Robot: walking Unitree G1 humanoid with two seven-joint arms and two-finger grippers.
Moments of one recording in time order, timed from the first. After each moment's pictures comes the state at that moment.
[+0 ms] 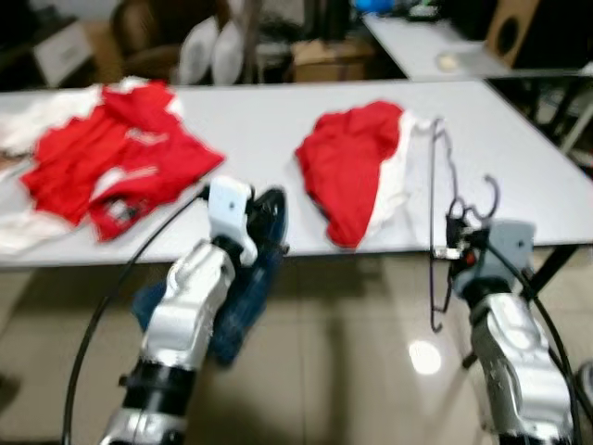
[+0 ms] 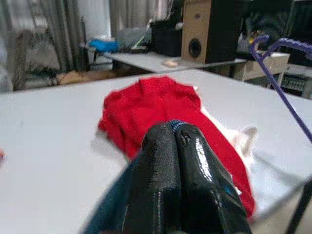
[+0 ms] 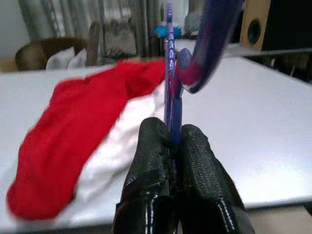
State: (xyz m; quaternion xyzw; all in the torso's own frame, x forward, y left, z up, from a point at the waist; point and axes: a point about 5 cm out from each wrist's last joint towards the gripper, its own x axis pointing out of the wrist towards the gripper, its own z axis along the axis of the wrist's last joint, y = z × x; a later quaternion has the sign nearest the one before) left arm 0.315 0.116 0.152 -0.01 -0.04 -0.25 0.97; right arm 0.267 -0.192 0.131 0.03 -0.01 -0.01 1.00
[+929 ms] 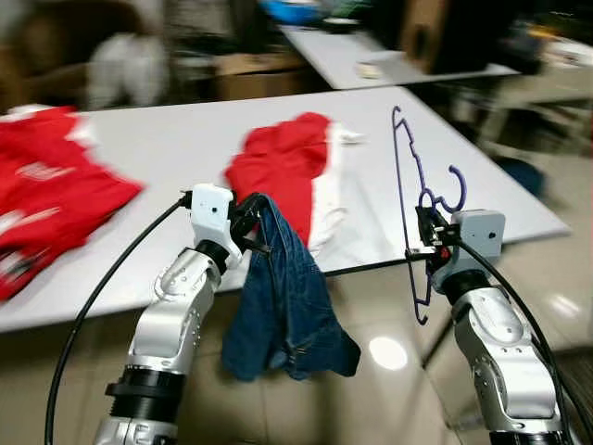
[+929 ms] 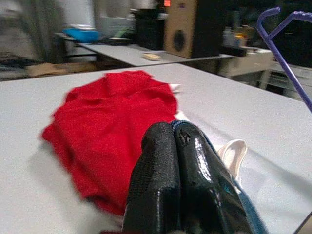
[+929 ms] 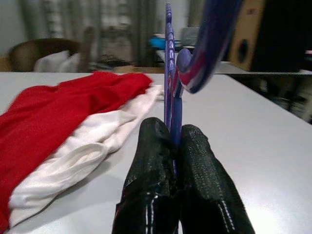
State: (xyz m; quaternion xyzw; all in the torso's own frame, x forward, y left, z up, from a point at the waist) left arm 0.312 0.130 0.140 -0.02 -0.01 -0.20 0.98; right arm 0.271 -0.175 0.135 -0.01 -0.01 0.05 1.00
